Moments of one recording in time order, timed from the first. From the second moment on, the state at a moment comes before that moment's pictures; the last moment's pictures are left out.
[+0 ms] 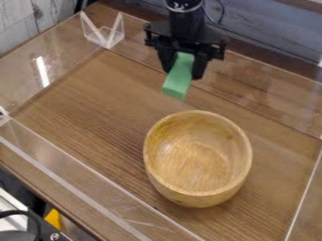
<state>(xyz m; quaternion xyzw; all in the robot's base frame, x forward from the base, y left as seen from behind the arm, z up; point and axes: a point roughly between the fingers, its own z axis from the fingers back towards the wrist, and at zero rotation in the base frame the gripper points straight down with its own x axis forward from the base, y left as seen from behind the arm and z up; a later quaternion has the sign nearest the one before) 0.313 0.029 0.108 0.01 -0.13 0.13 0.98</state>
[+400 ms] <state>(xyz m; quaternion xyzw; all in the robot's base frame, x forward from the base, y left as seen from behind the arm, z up) 0.299 0.092 0.101 0.03 -0.13 0.12 0.98</state>
